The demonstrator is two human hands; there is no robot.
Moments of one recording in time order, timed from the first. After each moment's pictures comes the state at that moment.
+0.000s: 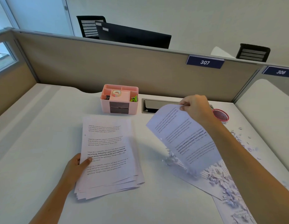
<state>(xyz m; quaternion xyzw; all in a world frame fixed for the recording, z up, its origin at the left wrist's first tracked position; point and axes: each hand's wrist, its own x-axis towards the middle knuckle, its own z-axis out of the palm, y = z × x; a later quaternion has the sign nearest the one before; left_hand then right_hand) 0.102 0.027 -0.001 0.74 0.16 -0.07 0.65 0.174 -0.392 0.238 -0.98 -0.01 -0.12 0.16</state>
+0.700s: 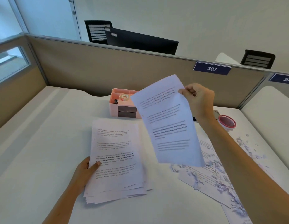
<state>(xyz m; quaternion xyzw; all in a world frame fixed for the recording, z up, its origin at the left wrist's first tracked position) 0.099 0.032 0.007 0.73 0.15 -0.10 0.66 0.190 -0.338 0.262 -0.87 -0.05 -0.35 0.35</state>
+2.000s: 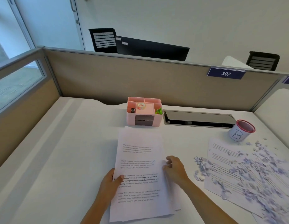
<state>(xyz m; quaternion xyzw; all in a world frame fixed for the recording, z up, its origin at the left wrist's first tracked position) 0.101 0.042 0.008 0.70 0.13 -0.15 0.68 0.131 -0.234 0.030 -0.90 0.16 0.08 0.39</state>
